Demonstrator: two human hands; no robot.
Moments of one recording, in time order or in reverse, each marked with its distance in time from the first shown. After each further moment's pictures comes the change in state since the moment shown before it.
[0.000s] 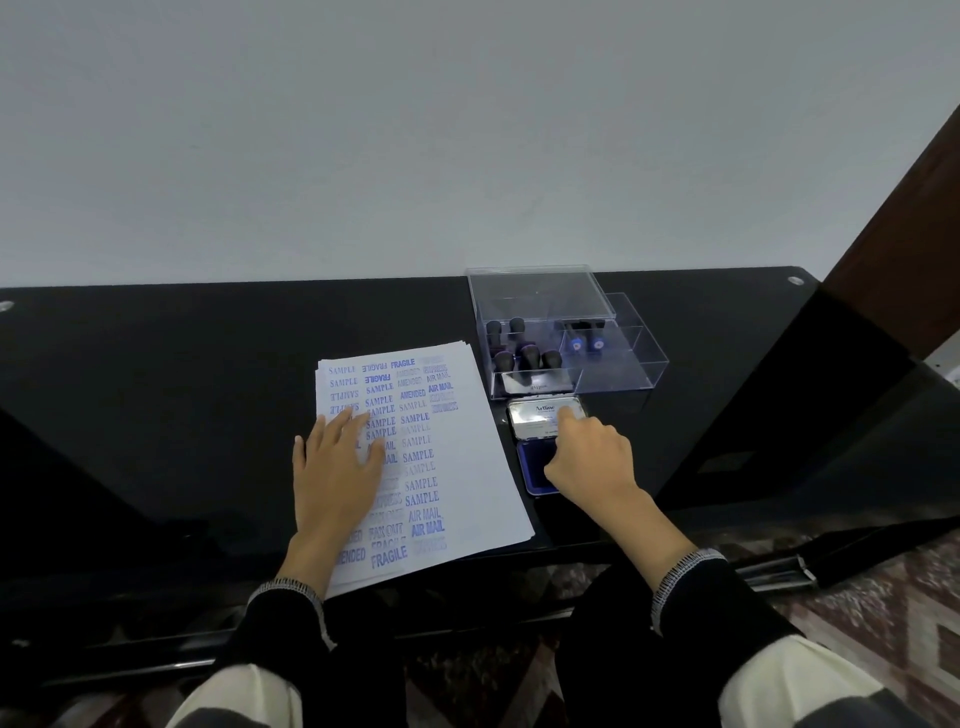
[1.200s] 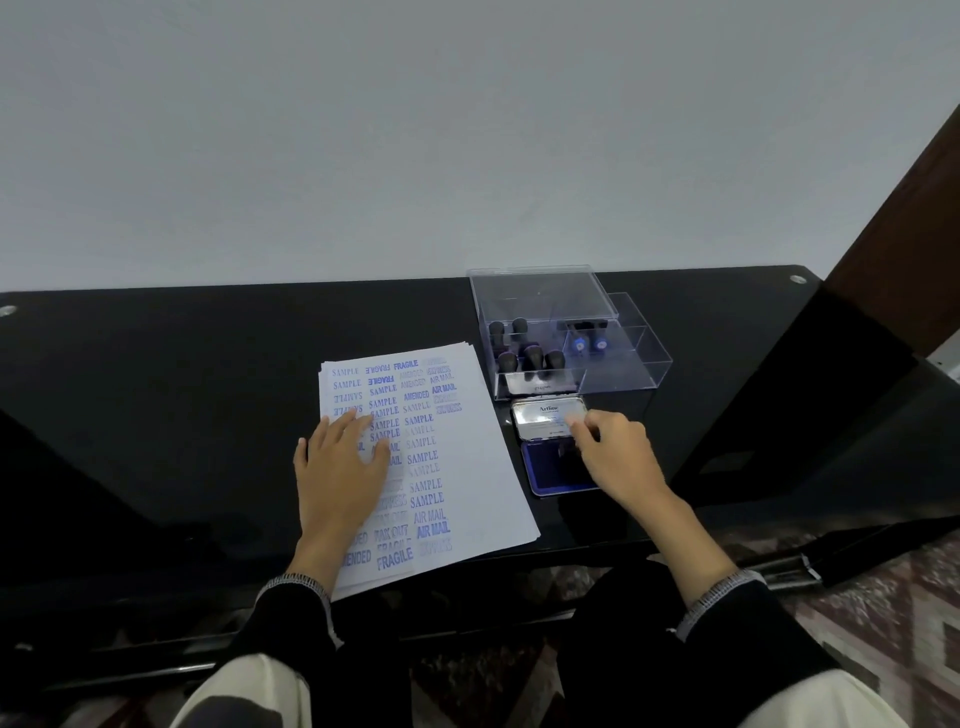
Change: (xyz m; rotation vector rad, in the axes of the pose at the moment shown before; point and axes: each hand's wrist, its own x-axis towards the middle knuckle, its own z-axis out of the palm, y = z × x) left_hand 0.002 0.000 0.001 -0.033 0.042 -0.004; right_hand 0.002 0.030 0.007 0.569 0.053 0.149
